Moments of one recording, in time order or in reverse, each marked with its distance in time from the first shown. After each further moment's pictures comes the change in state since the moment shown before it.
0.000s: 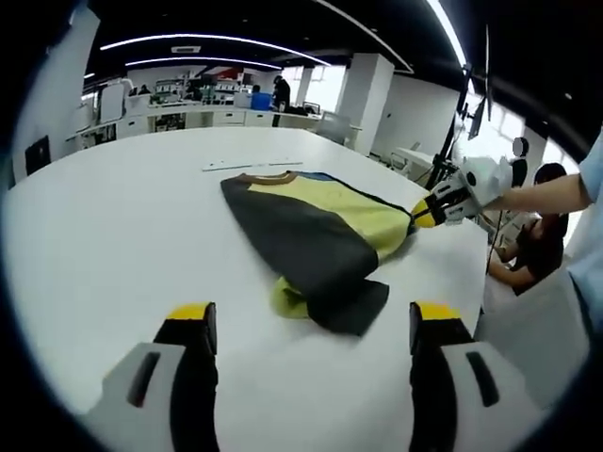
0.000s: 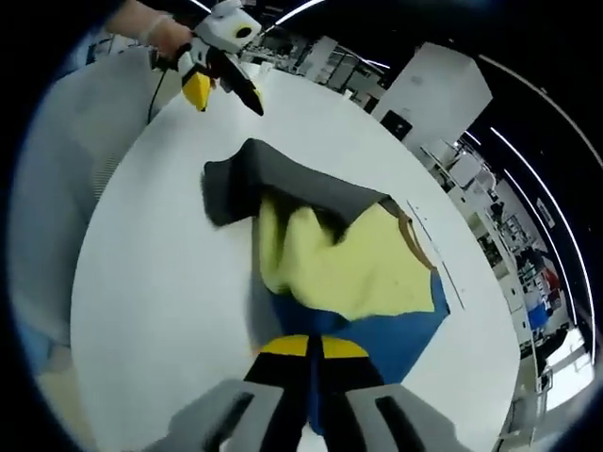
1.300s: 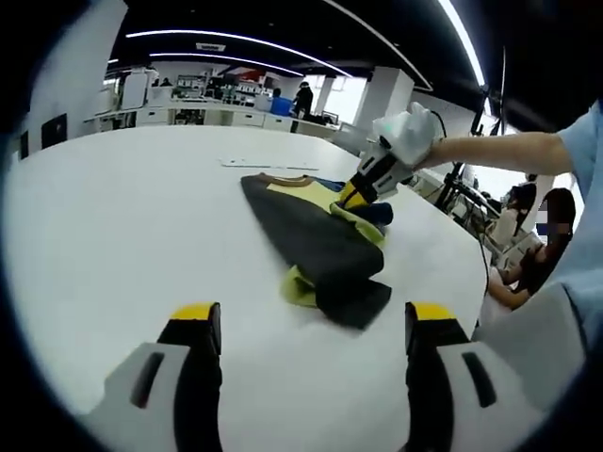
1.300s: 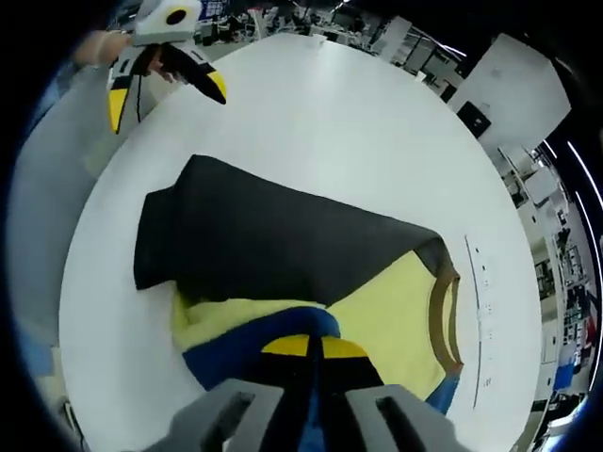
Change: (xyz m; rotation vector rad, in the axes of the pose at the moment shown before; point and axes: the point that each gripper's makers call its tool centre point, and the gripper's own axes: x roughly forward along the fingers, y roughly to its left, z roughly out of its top) left arm -0.018 0.003 -0.005 -0.094 -0.053 0.044; right arm 0.111 -0.044 0.069 -0.194 0.150 0.324
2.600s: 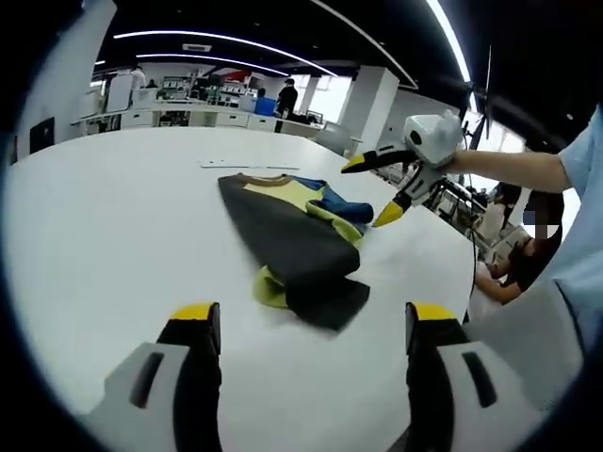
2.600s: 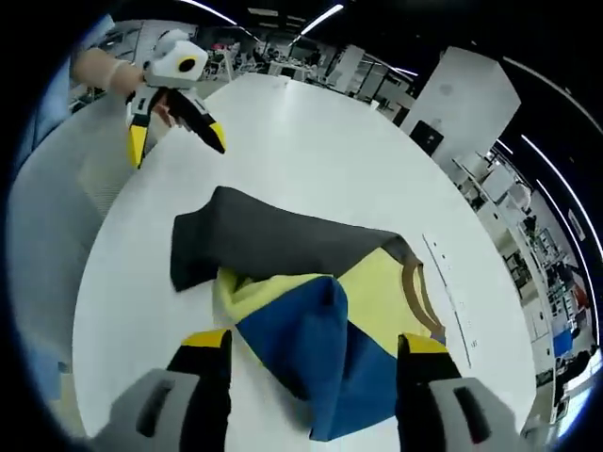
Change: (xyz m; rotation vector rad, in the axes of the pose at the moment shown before) left arm 0.005 -0.022 -0.002 0.031 0.011 -0.068; right arm -0.069 0.027 -0.016 0.129 -0.204 -0.172
